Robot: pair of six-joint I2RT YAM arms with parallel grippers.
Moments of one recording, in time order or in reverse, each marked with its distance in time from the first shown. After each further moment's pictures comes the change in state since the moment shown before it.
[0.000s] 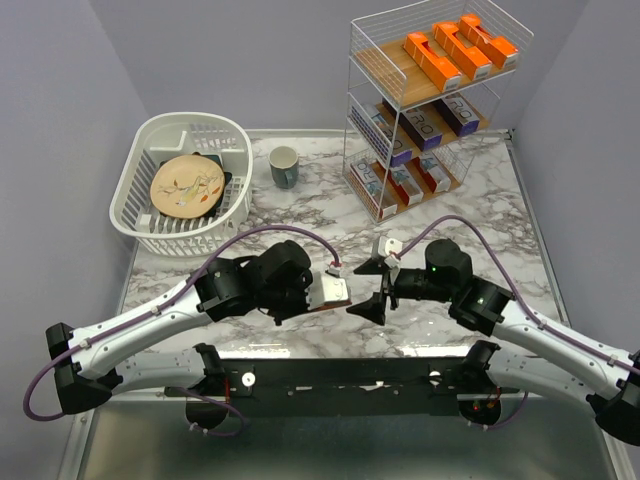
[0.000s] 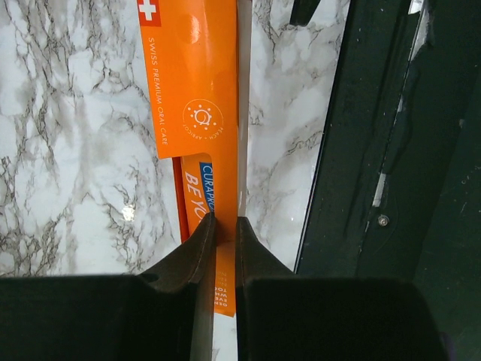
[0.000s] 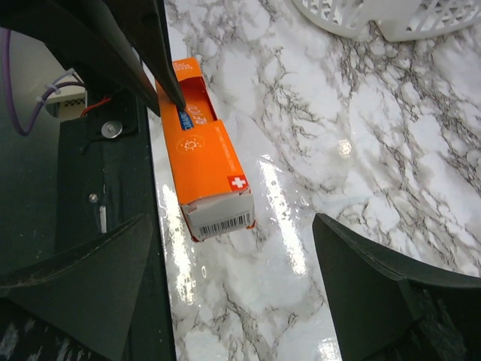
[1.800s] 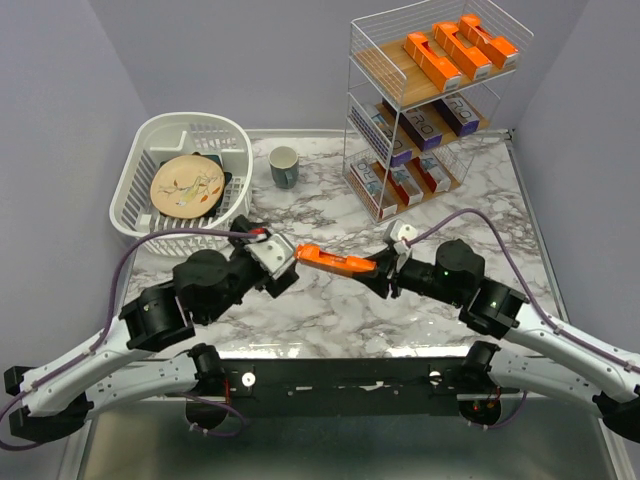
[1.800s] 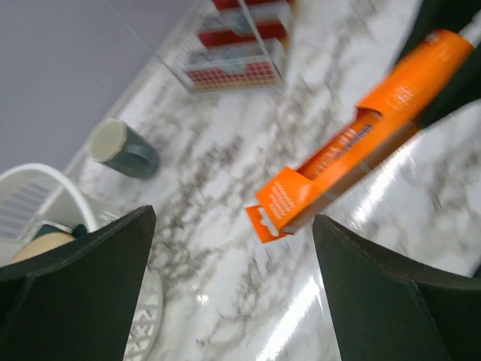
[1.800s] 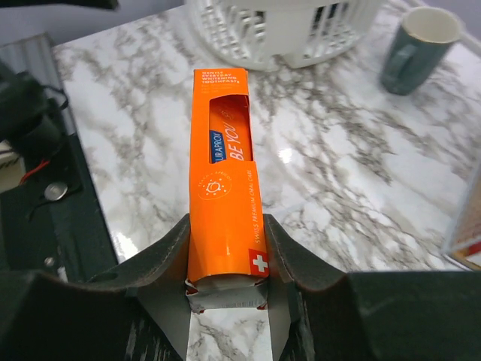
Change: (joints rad) left arm -0.006 -0.346 -0.088 0.415 -0.494 -0.029; right arm 0.077 -0.022 0.089 -0.014 0.304 0.053
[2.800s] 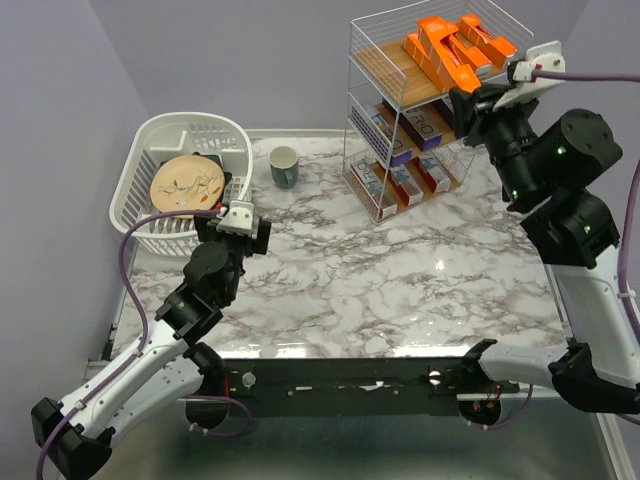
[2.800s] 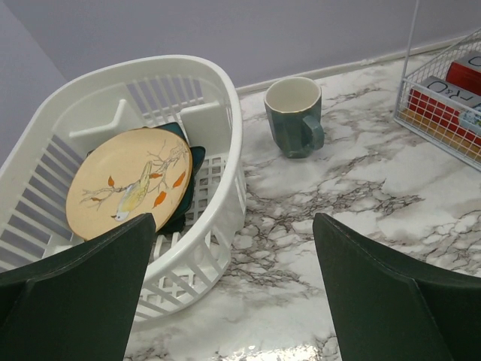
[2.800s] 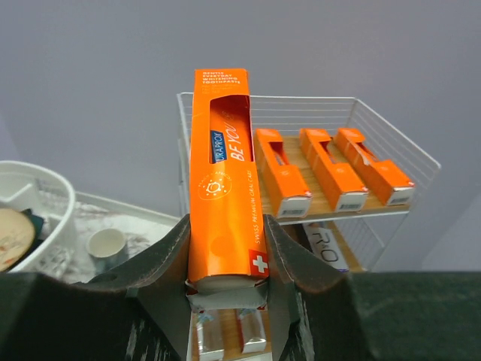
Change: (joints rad) left arm 0.415 -0.014 -0.377 0.579 -0.238 -0.117; right arm -0.281 0.364 1.119 -0.333 0.520 -0.167
